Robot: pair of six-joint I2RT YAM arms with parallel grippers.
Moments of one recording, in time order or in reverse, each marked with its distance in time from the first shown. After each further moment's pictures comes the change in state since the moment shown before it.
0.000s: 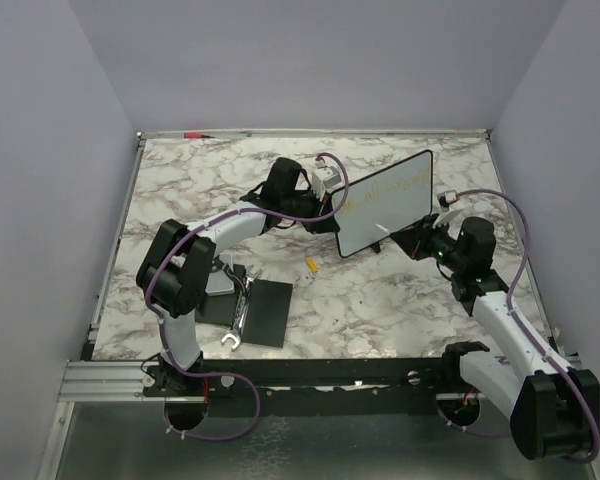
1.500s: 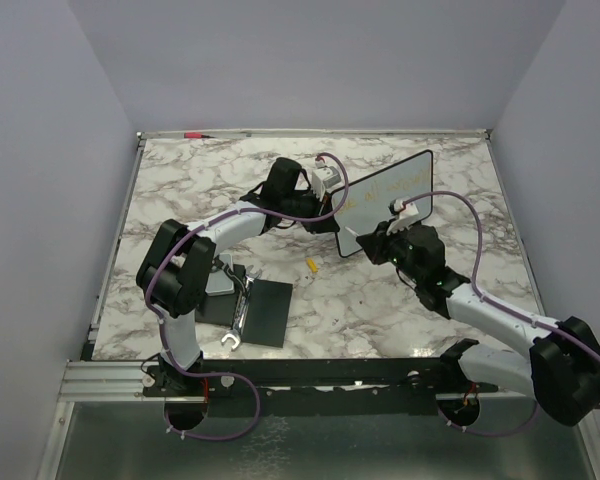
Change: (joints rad) left arm 0.000 0.000 0.000 0.000 0.000 0.000; right arm 0.478 0.173 -0.013 0.209 0.486 -0.021
